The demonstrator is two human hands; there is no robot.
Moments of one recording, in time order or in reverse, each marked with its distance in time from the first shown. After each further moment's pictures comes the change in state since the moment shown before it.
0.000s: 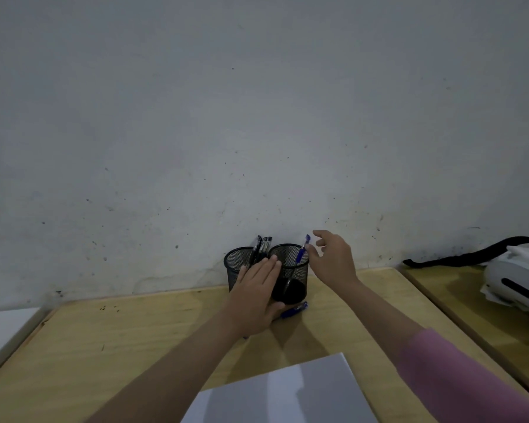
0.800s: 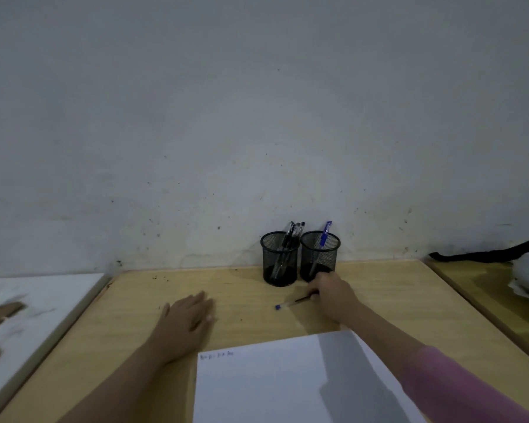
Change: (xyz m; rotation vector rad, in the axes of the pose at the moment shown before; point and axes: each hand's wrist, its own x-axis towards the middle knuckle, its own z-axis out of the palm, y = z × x) left_hand -0.169 -0.112 -0.014 -0.143 -0.114 -0.439; right_hand -0.079 -0.001 0.038 -0.443 -0.578 -0.199
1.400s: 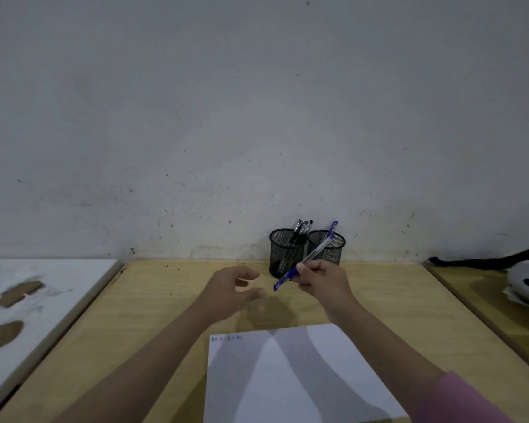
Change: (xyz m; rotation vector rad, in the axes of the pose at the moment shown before) left_hand -0.004 0.089 -0.040 -0.585 0.131 0.033; right_hand -0.050 -0.084 -0.041 1.324 0.212 0.249
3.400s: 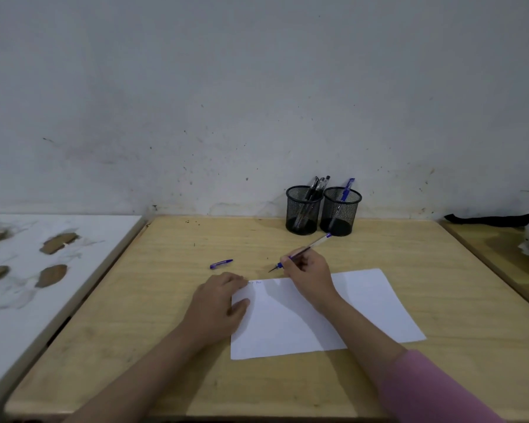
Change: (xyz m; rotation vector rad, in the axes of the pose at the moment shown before) left_hand -0.108 -0.055 0.001 0.454 0.027 0.125; right_hand -0.057 0.058 0.043 -0.271 -0.037 -0.110
